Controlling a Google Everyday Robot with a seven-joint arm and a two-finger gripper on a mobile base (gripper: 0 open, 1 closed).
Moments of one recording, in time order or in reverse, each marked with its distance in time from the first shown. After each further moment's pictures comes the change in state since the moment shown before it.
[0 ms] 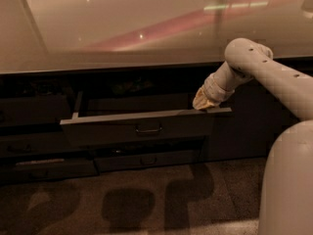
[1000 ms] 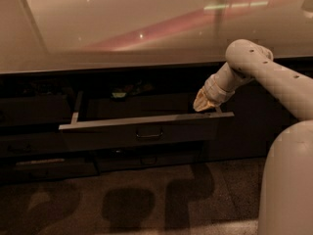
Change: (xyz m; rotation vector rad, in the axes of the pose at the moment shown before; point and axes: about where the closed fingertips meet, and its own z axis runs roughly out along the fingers) arm 0.002 0.001 0.002 -0.001 -0.017 -0.002
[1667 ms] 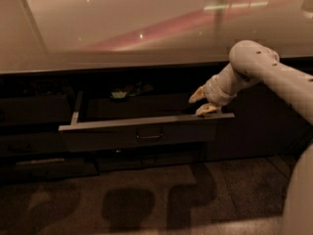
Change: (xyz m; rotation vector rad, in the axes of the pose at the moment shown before) arm -0.023 0.017 -0.011 0.021 -0.012 -0.002
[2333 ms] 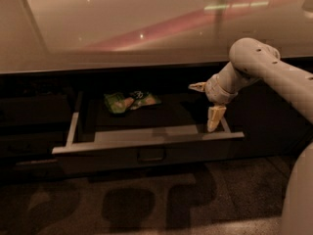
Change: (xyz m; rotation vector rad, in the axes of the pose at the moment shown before) arm -0.004 -0.004 -0.009 0.000 0.000 0.000
